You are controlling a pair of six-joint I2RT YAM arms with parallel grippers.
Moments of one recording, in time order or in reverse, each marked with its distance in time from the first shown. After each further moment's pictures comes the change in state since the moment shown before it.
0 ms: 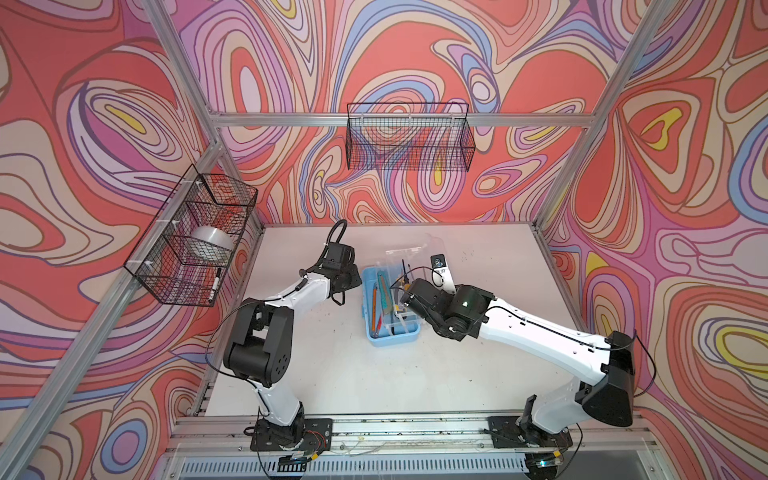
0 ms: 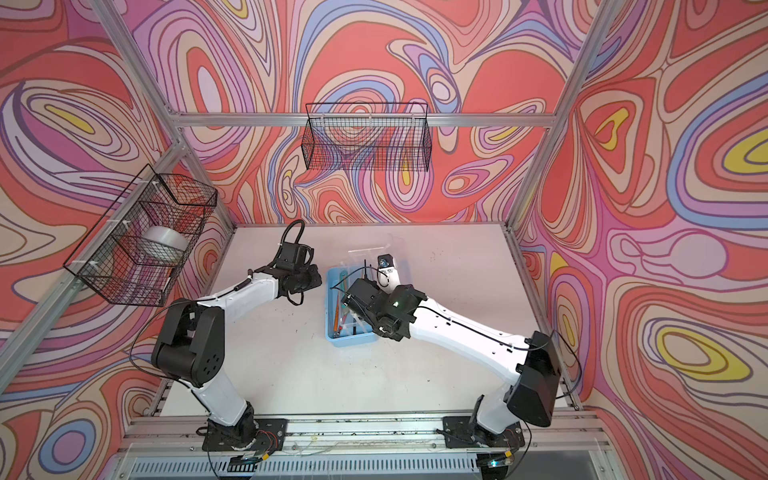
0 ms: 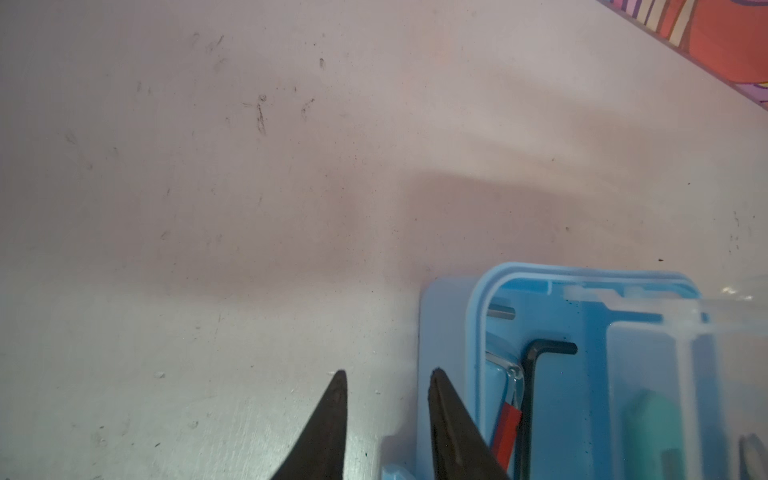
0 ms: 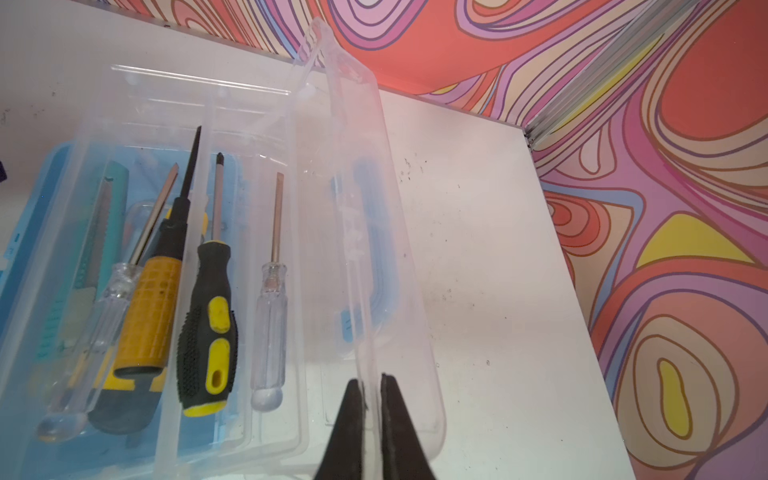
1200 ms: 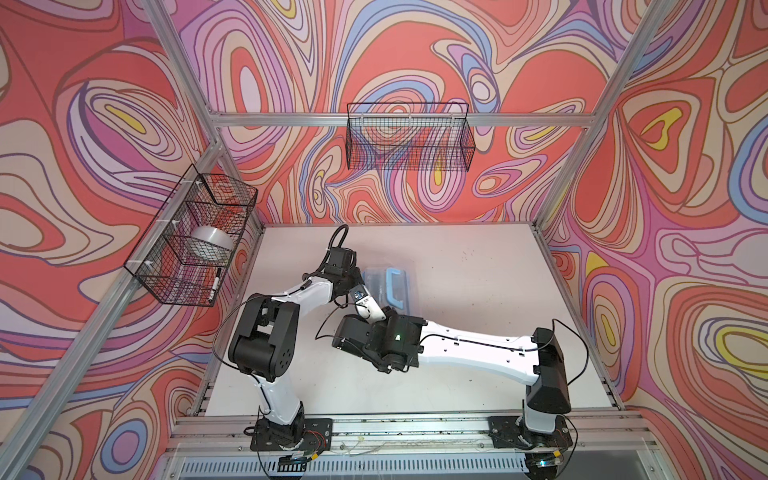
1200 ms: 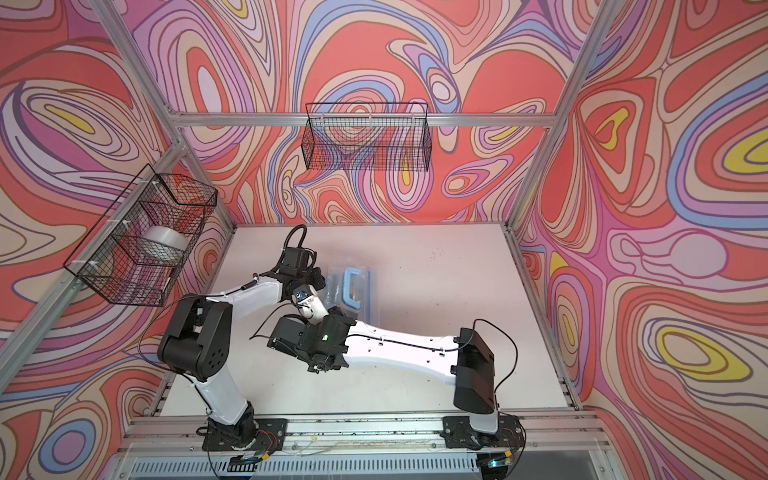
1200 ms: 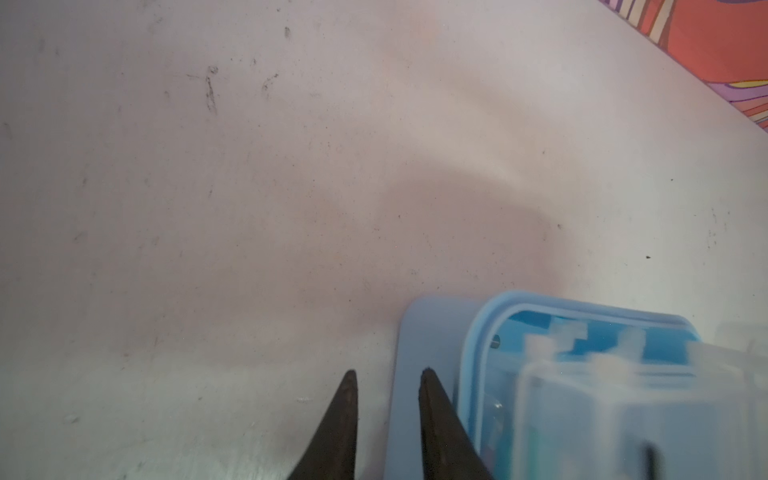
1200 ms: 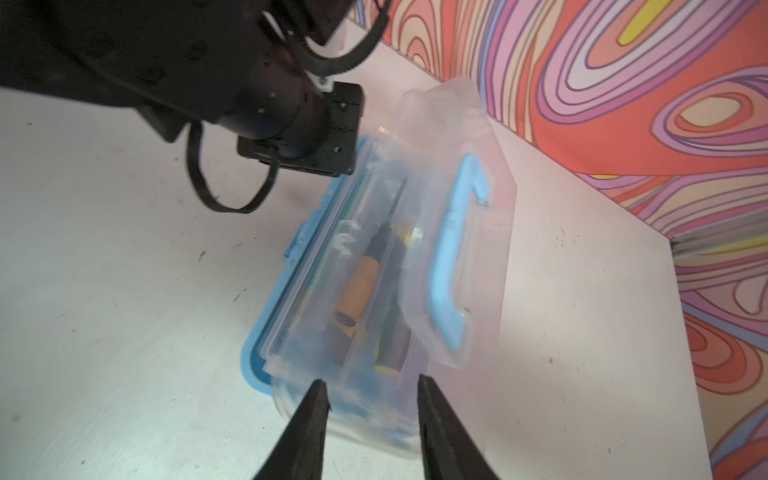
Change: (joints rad) left arm -0.005 0.040 -0.055 0.126 0.040 -0.032; right arm 0.309 0.359 0.348 0.099 -0.106 -0.136
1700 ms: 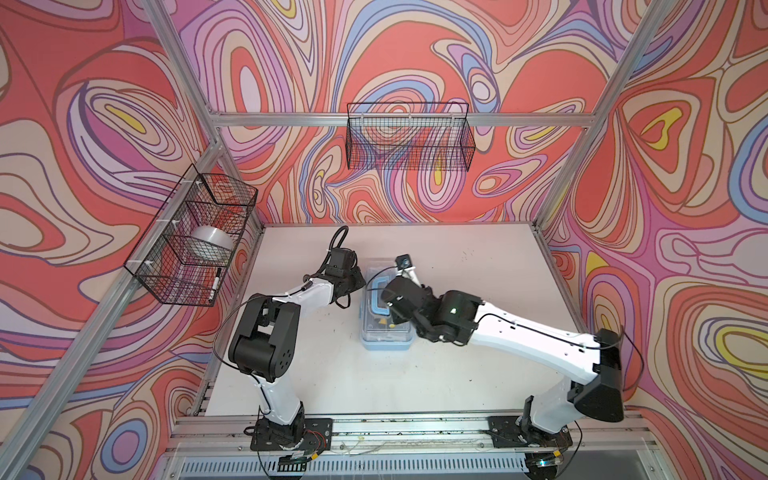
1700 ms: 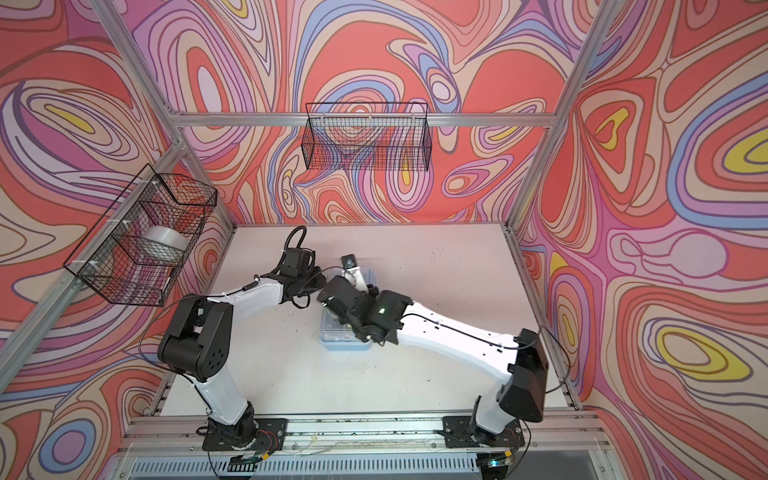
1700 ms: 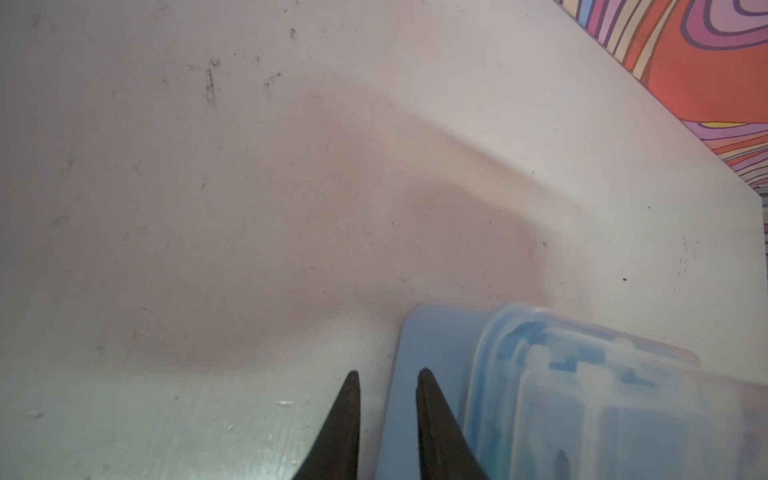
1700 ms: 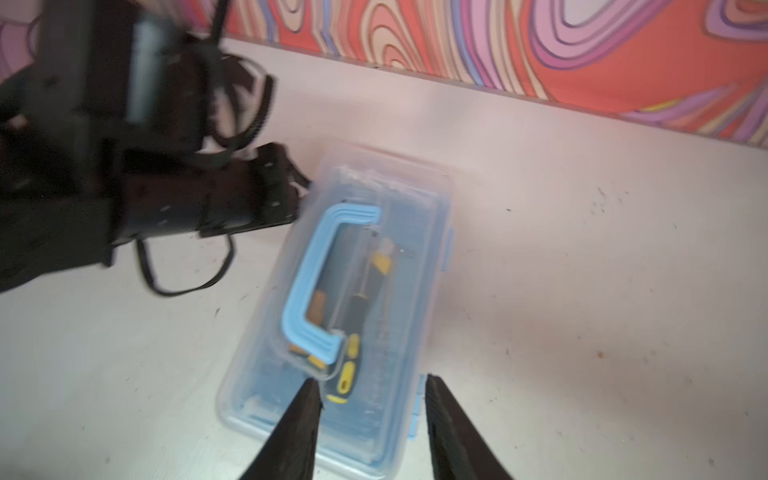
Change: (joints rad) left arm -0.025 -0.005 -0.016 0.042 -0.016 -0.098; right arm -0.295 -0.359 -0.334 0.222 -0.196 0.039
